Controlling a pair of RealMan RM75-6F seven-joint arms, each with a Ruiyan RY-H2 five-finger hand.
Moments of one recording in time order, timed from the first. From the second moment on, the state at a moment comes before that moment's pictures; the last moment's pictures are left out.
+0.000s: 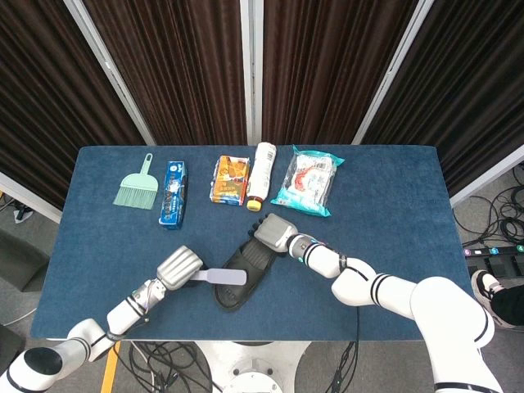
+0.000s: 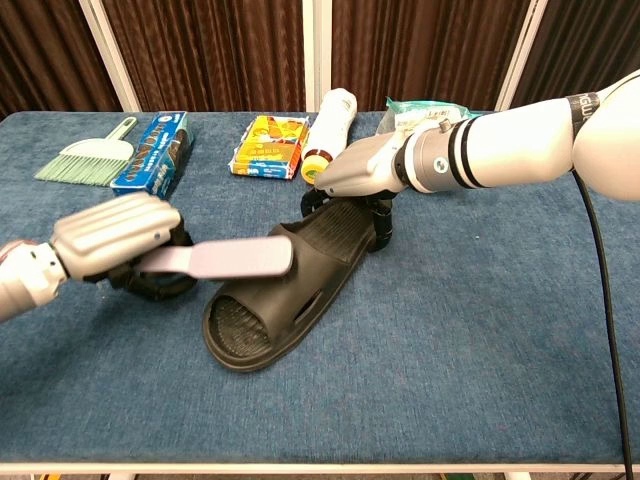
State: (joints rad) left arm -0.61 -1.90 0.15 -0.66 1.75 1.28 -0.39; right arm 1.21 -1.70 0.06 -1.03 -1.33 0.39 -0.15
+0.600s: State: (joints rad) left arm -0.53 -1.79 0.08 -0.83 1.64 1.36 -0.33; right arm 1.20 -1.64 0.06 -1.12 -1.27 0.40 -0.22
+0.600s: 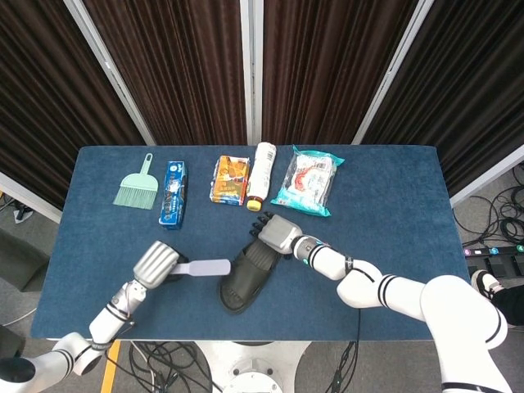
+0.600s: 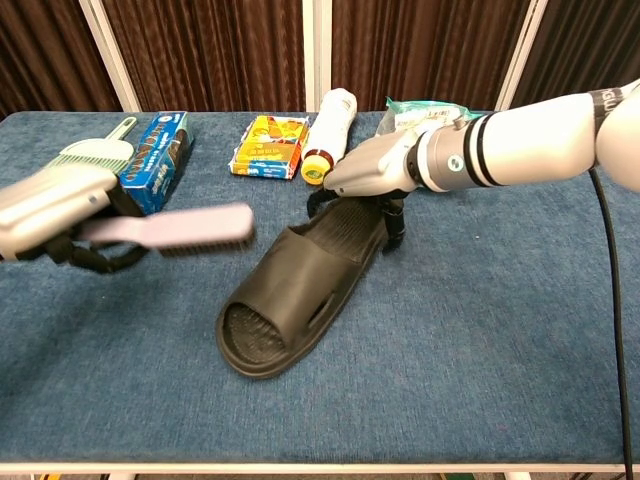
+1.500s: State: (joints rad) left arm -0.49 -1.68 -0.08 -1.10 1.37 1.13 0.05; right arm 0.87 -1.06 0.07 -1.64 -1.31 0.87 -0.15
